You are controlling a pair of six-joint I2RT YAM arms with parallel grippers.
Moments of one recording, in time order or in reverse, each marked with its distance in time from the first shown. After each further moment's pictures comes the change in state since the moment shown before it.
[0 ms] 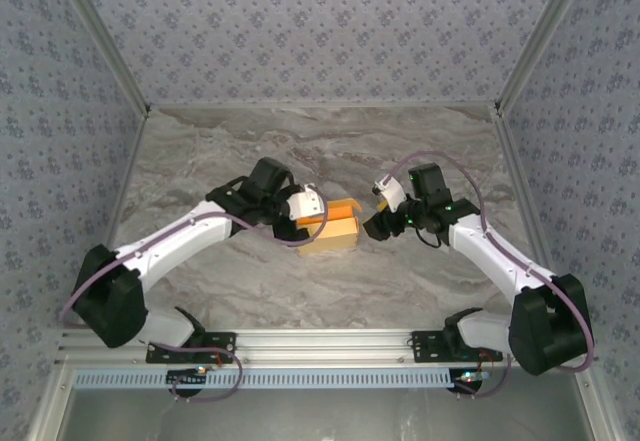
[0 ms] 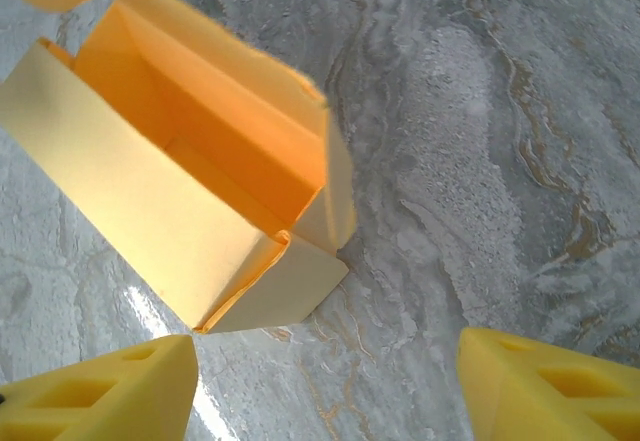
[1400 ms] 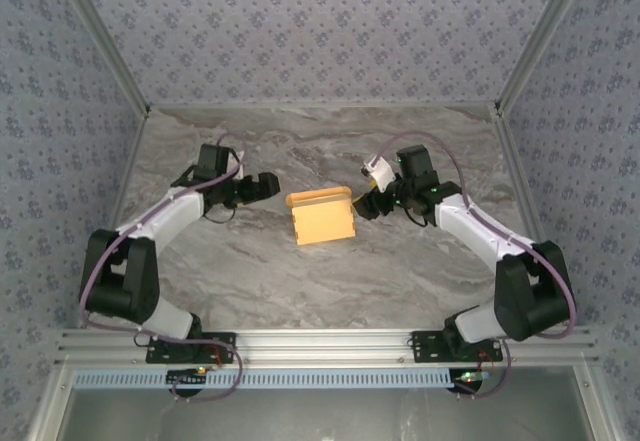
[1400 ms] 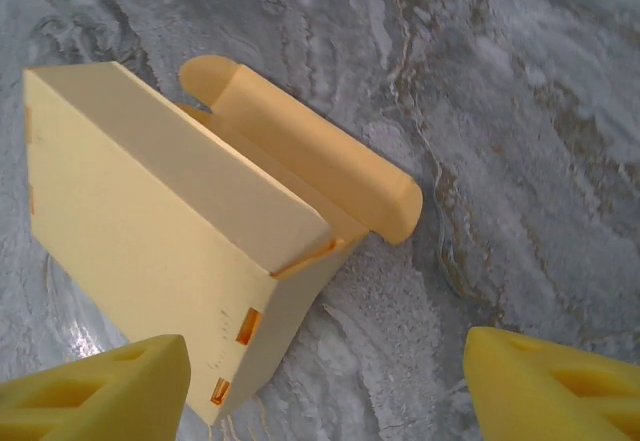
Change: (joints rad) left arm 0.421 0.107 -0.105 0.206 0.134 -1.106; right arm 0.016 0.194 0.132 0.139 0.078 0.043
